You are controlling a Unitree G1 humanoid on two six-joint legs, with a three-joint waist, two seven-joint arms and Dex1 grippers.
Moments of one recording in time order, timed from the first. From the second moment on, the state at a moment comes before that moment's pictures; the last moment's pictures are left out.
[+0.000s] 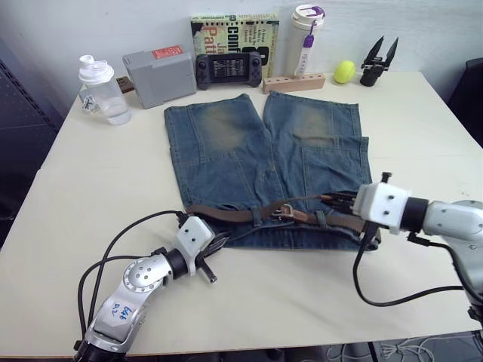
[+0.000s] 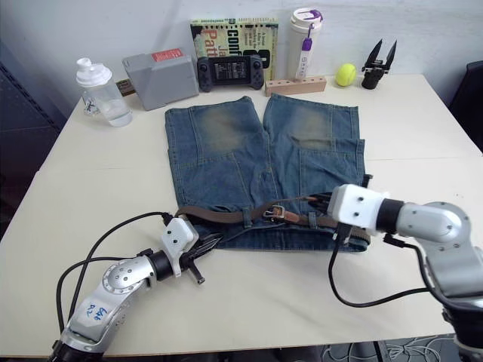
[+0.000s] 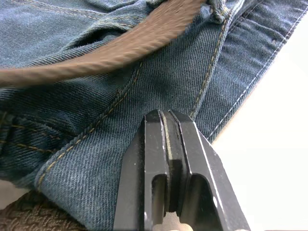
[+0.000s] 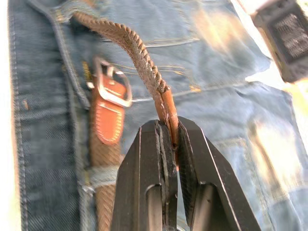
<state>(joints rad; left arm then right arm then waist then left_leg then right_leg) 0.01 0.48 -0.18 -0.42 -0.20 0.40 -0.45 -0.22 -0.93 -0.17 -0.34 0.18 0.14 0.98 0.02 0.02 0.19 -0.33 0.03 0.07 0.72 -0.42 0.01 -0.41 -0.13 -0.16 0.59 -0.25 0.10</state>
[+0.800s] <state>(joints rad) -0.08 0.70 0.24 -0.55 -0.91 0.63 -0.73 -0.41 -0.88 -0.02 -0.21 0.05 -0.04 0.90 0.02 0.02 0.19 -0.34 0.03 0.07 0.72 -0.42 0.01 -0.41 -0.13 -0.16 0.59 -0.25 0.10</state>
